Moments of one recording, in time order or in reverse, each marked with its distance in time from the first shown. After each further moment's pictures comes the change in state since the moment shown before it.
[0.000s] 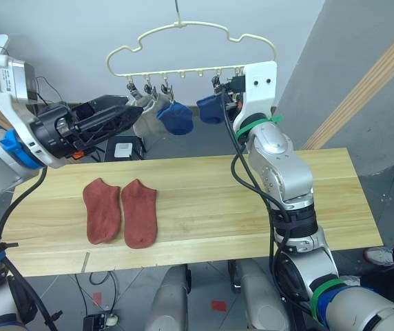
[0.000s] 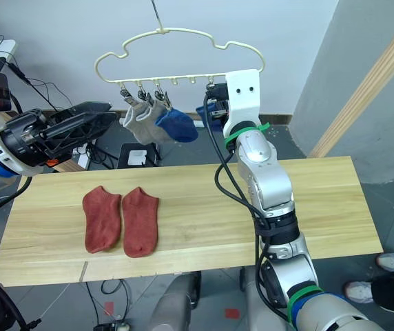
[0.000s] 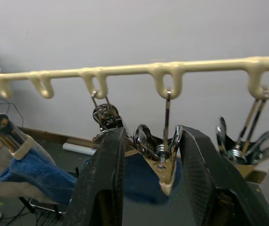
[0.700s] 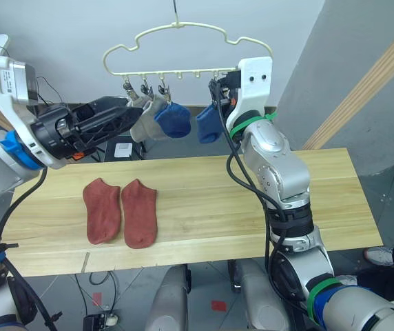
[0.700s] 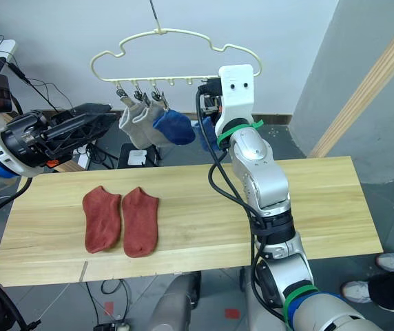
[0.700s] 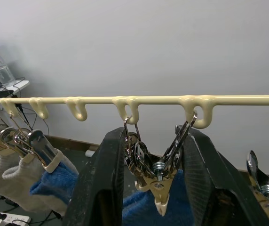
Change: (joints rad) left arm 0.004 0.000 0.000 0.000 -0.001 0.000 0.002; right arm -0.016 0.028 -0.007 0.000 0.037 -0.010 0.030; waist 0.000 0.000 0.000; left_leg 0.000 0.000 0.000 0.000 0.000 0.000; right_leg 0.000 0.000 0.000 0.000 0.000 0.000
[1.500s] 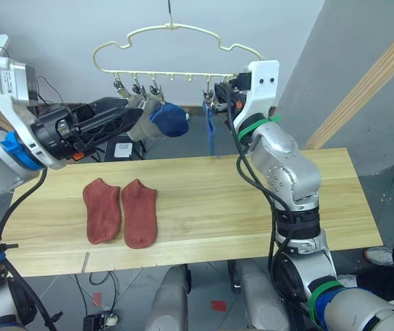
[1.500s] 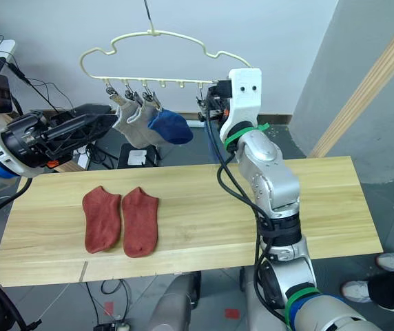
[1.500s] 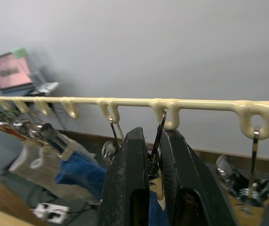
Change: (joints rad) left arm 0.031 0.021 -0.010 -0.002 0.019 0.002 -0.001; right arm 0.025 -0.067 -0.112 -0.078 0.226 0.142 0.162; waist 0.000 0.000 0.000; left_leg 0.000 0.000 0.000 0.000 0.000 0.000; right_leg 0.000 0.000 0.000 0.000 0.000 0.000
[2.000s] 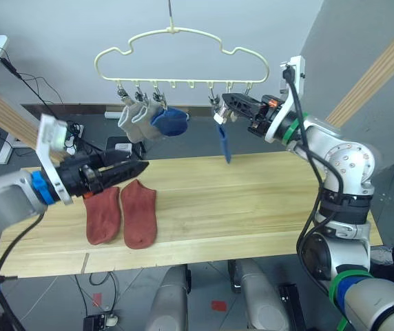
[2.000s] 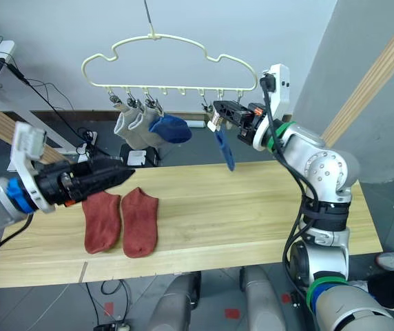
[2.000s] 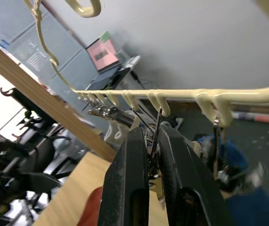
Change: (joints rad) left arm 0.320 -0.013 -0.053 -0.071 0.248 -0.079 -0.018; right arm -0.074 -0.246 -0.201 0.080 0.438 0.360 0.240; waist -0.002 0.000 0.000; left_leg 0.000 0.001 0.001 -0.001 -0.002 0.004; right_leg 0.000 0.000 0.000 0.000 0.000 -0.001
